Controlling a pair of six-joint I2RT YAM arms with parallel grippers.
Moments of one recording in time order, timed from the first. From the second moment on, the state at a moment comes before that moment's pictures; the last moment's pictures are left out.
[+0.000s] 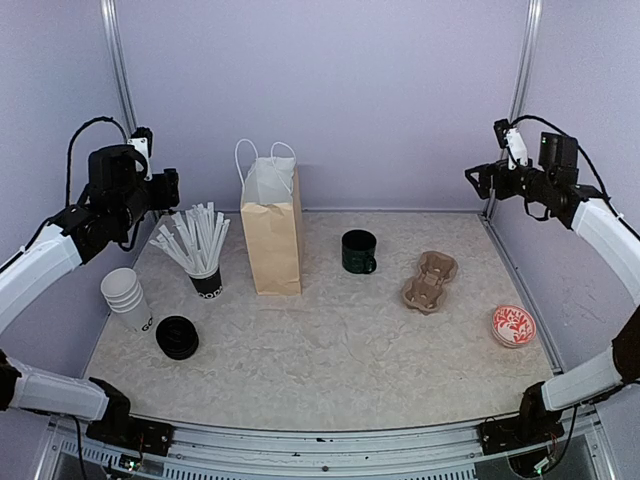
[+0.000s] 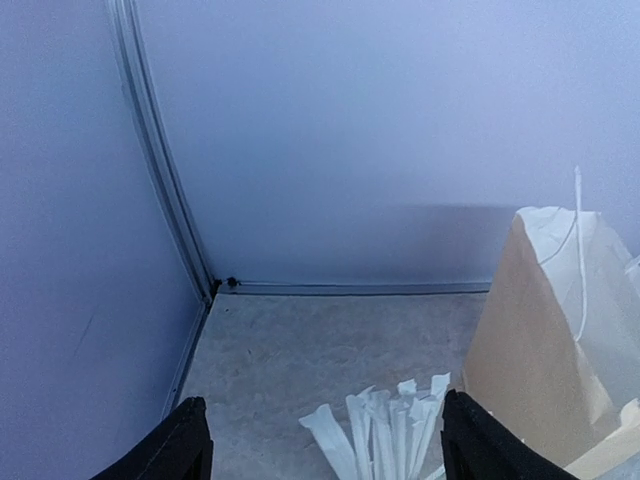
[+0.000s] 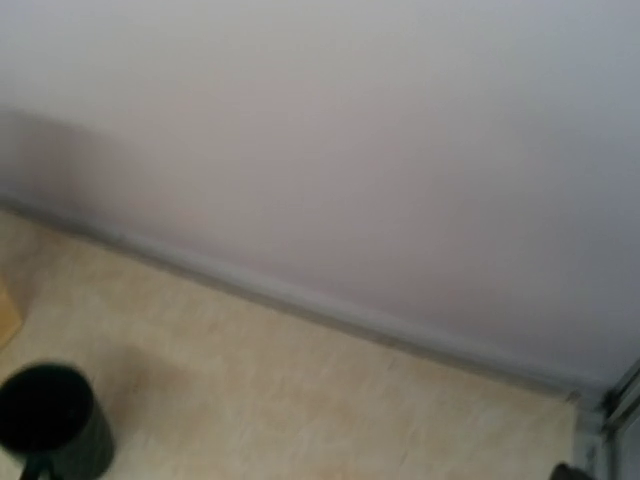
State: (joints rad) left arm -0.41 1.16 1.12 -0.16 -0.49 -0.03; right arm 0.03 1.31 1.30 -0.23 -0.30 -0.17
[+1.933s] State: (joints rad) left arm -0.08 1.35 1.22 -1.09 -0.25 -0.42; right arm 0.09 1.43 0.99 -0.22 -0.67 -0.53
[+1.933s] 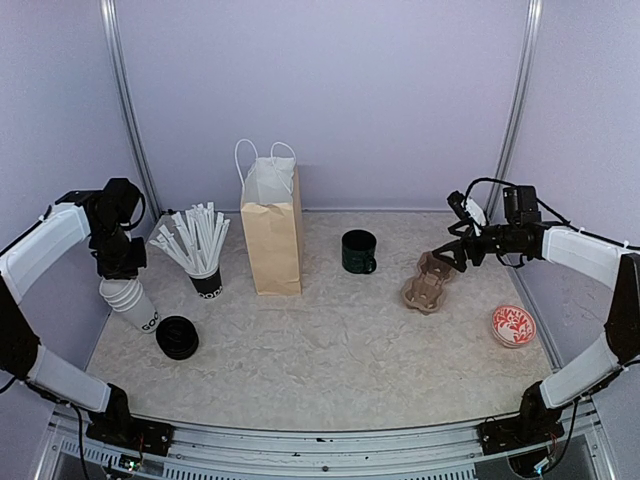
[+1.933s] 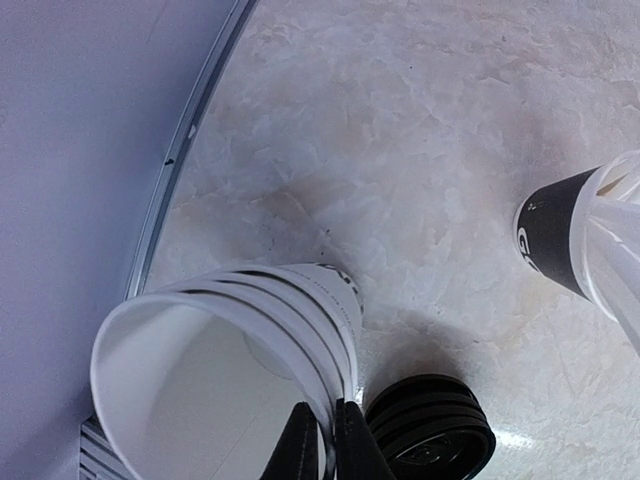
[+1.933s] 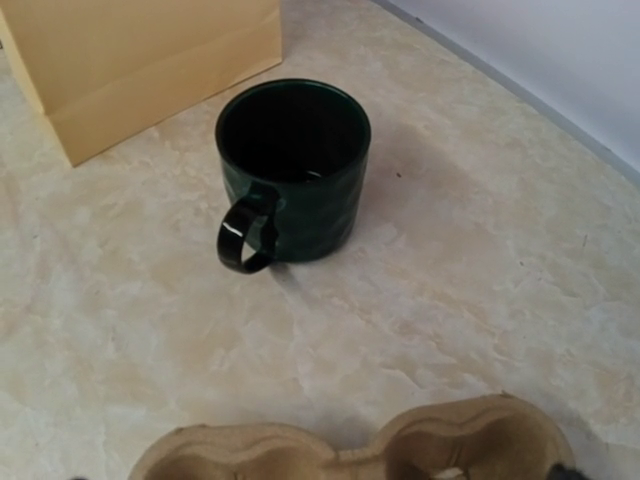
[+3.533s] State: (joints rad) left arm -0.27 1.58 1.69 -1.31 -0.42 -0.52; right arm 0.12 1.46 0.99 -0.24 -0.68 -0.55
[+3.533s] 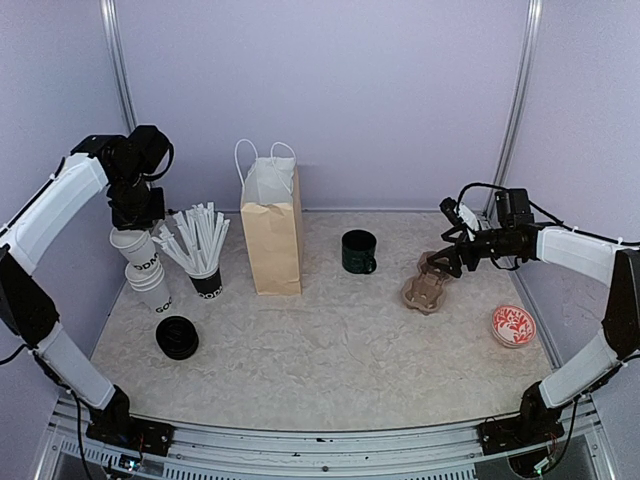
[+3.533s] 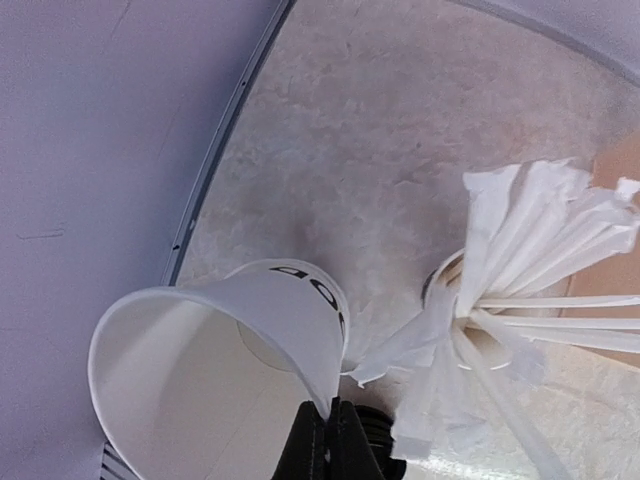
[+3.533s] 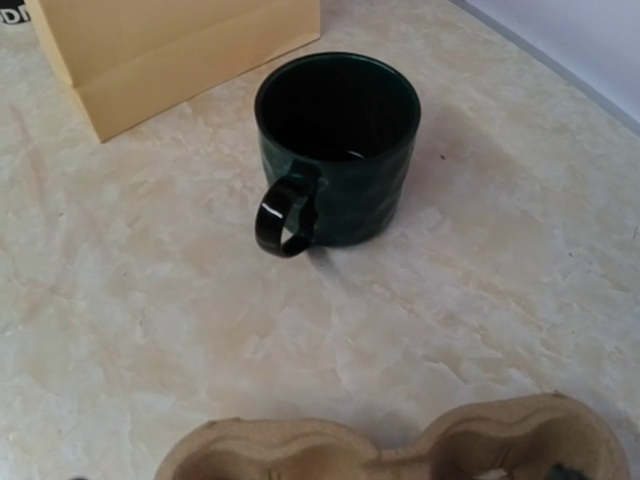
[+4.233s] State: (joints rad) left arm -0.79 1.45 2.09 -1.22 -0.44 -0.50; right arm 0.12 1.47 1.00 -0.25 -0.69 -0.53
